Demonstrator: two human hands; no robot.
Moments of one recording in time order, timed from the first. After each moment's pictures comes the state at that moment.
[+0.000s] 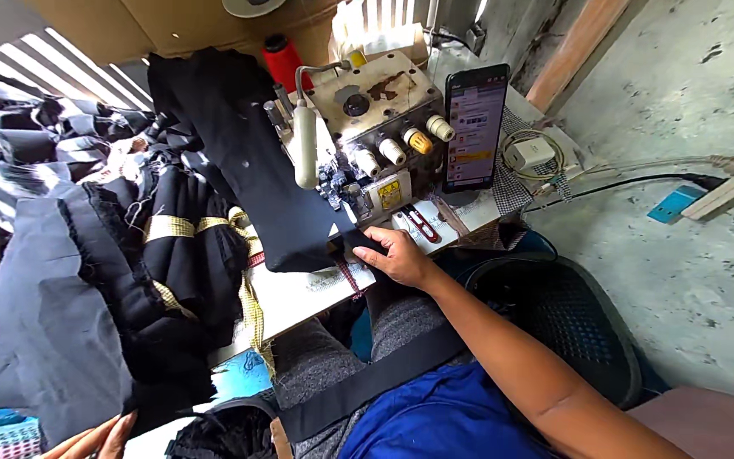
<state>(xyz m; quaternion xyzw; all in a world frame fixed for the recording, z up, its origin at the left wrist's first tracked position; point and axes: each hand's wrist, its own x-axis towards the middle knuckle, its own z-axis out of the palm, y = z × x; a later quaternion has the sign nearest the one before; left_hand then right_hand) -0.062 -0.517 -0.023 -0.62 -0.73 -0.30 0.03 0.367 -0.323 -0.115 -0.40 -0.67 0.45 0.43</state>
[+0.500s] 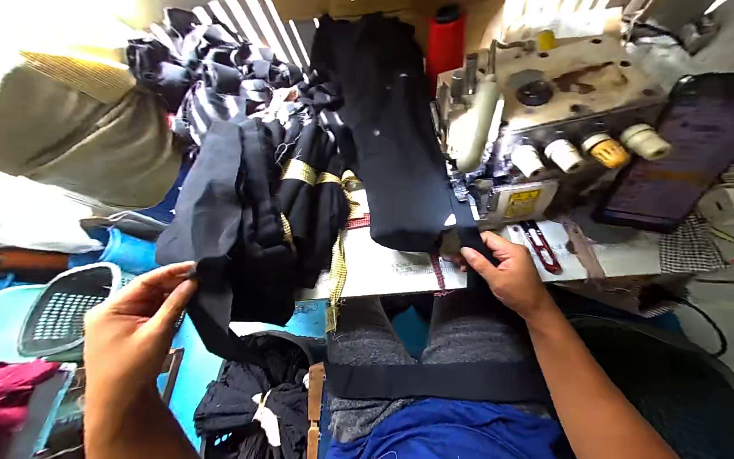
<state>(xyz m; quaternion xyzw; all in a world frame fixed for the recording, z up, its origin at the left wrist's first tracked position) -0.086 -0.486 0.039 -0.57 -0.68 -0.43 -0.13 0.364 -0.324 -0.120 -0.40 -0.68 0.43 0.44</state>
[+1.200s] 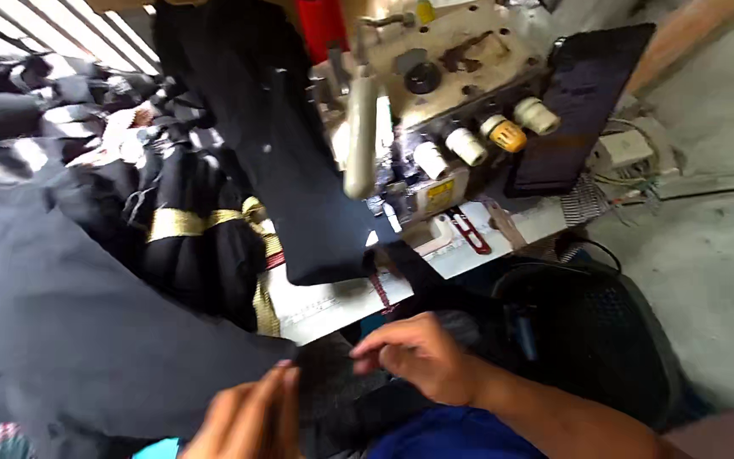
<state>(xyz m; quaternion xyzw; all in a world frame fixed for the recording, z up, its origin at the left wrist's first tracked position) 0.085 -0.458 0.000 -0.75 -0.60 -0.26 0.01 0.330 -0.410 -0.085 -0.28 -0.62 0.61 0.41</state>
